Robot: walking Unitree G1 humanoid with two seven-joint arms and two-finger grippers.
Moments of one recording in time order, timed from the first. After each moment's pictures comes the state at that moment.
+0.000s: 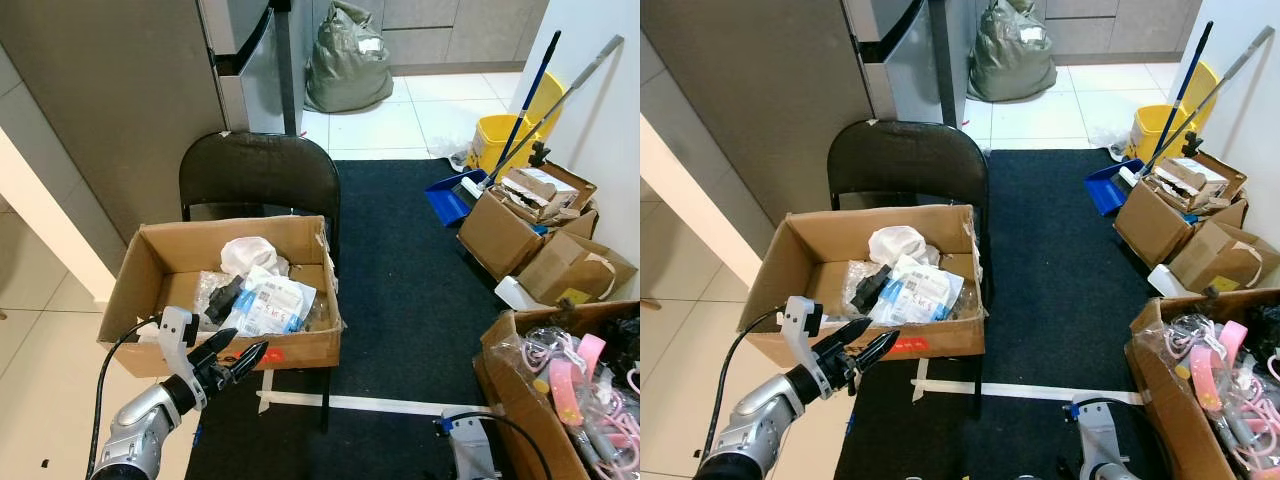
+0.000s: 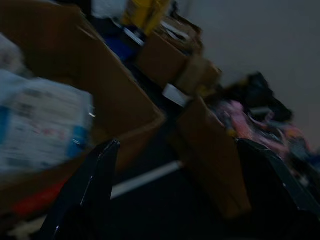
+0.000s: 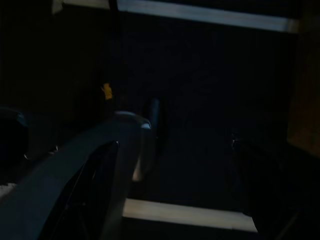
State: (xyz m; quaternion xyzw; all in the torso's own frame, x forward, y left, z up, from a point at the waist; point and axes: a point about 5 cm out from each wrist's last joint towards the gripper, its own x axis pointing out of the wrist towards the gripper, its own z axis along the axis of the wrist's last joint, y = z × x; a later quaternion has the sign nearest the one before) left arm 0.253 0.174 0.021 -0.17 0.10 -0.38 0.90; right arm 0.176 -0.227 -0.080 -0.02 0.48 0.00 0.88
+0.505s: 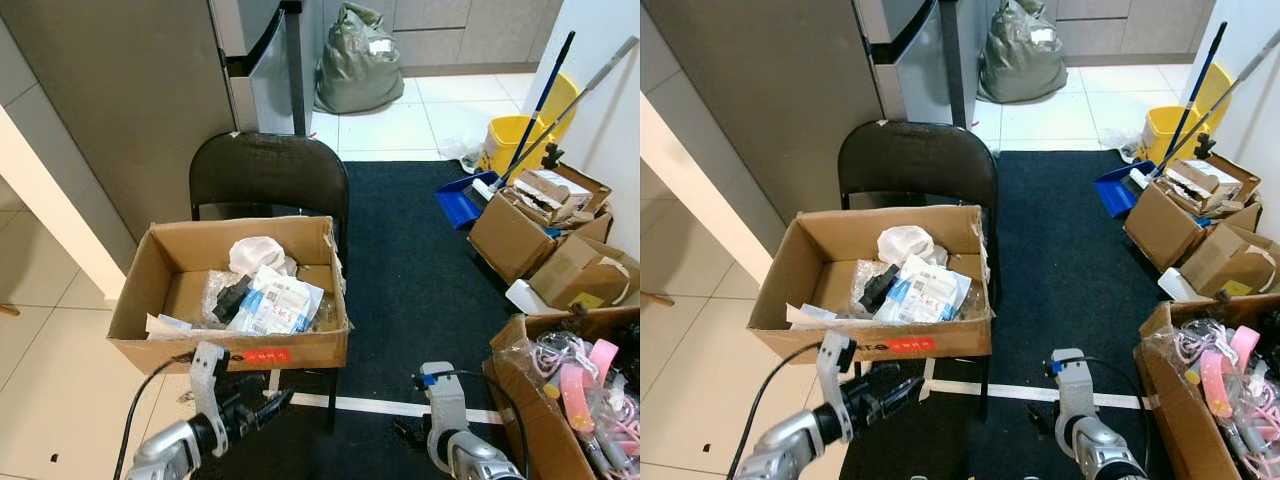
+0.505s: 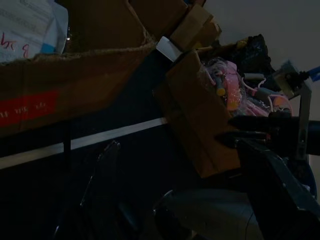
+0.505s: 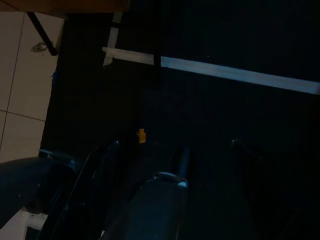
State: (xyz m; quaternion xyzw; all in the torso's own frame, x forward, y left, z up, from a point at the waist) left arm 0.225 0.151 -0.017 -0.20 0.21 -0.38 0.88; right arm 0.221 -0.200 -0.059 0.01 0.41 0.06 0.91
